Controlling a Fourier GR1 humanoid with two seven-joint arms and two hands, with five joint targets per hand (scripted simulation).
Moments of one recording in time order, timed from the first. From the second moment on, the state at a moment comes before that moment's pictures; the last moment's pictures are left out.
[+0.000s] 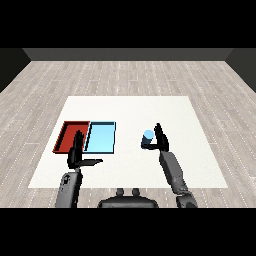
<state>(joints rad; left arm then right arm) 0.04 0.04 0.04 -1.60 0.02 0.00 -0.37 -0.43 -0.02 -0.10 -0.87 -0.14 0.02 -0.40</state>
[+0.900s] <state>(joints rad) 0.01 0.02 0.03 -1.57 -0.01 0.03 -0.37 -0.55 -0.01 -0.14 -0.65 -0.20 0.04 -0.46</state>
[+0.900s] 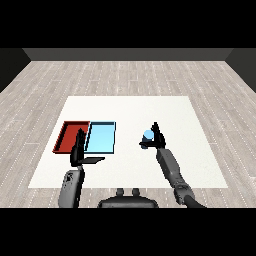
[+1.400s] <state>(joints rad) 0.04 0.04 0.05 -1.56 0.01 0.00 -0.41 -0.59 -0.01 -0.10 -0.60 -0.22 0.00 -0.47</state>
